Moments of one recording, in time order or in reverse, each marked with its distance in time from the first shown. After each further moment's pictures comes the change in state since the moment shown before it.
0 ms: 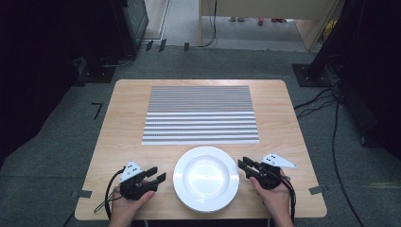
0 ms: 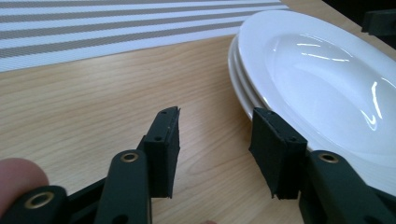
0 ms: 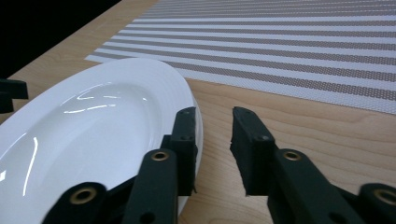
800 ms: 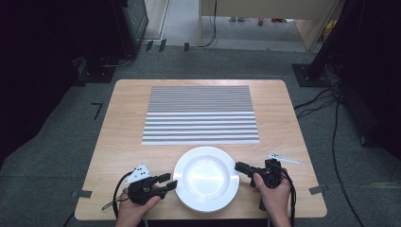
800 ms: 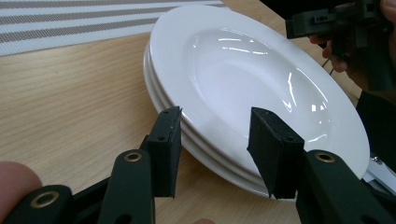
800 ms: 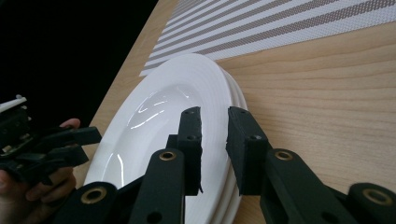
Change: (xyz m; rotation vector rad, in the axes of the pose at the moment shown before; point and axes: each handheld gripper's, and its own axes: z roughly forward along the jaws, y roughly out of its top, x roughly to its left) left arm -0.022 0.002 0.006 0.026 -0.206 0.018; right arm -0.013 -0.002 0.001 0.083 0.220 0.409
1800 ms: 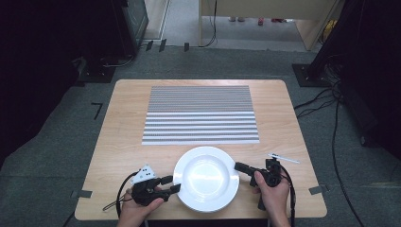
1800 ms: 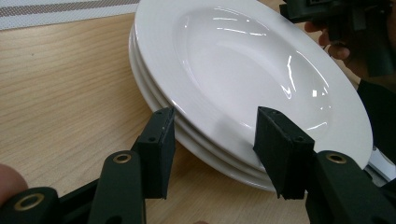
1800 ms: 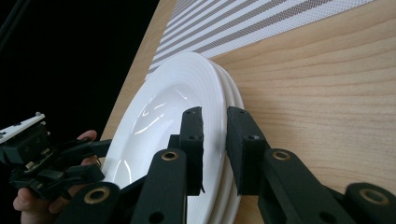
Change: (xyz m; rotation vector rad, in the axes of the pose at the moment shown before) left arm -0.002 -0.002 0.008 0.052 -0.008 0.000; right arm -0.012 -0.001 0.005 0.012 0.041 0.103
